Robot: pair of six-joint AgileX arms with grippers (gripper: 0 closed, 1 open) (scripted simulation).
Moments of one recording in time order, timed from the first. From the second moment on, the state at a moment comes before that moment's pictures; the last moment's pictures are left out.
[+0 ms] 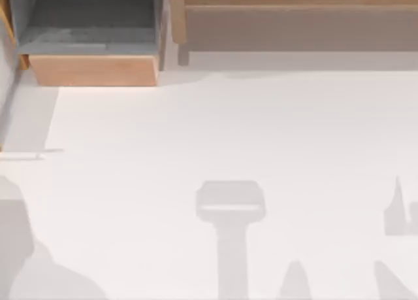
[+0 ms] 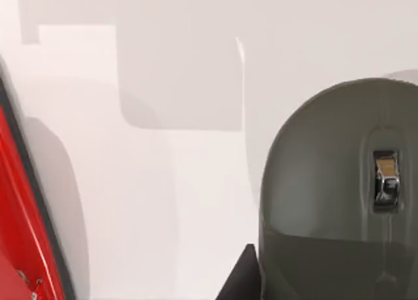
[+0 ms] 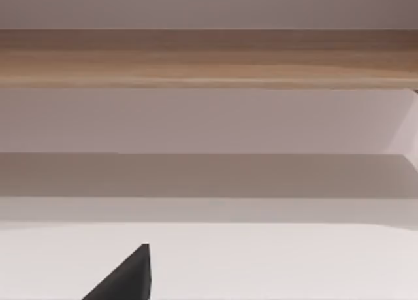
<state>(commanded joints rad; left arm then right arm) 0.53 1.65 0.98 -0.79 0.05 0.56 0.00 0.00 0.00 0.00 0.00 0.00</state>
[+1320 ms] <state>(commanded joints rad) 0.53 1.64 0.99 -0.76 0.05 0.57 0.00 0.00 0.00 0.00 0.00 0.00</state>
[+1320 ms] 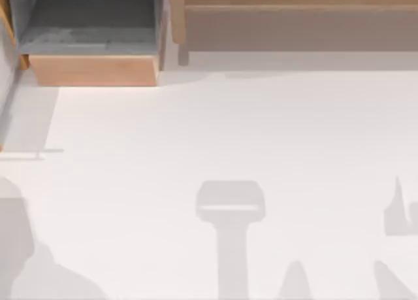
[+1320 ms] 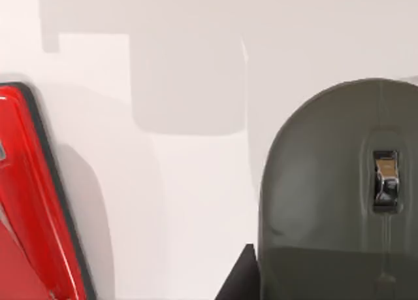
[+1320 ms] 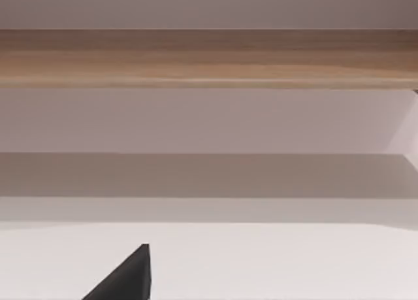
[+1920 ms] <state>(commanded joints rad) 0.53 1.67 0.95 -0.72 0.05 0.56 0.00 0.00 0.00 0.00 0.00 0.00</state>
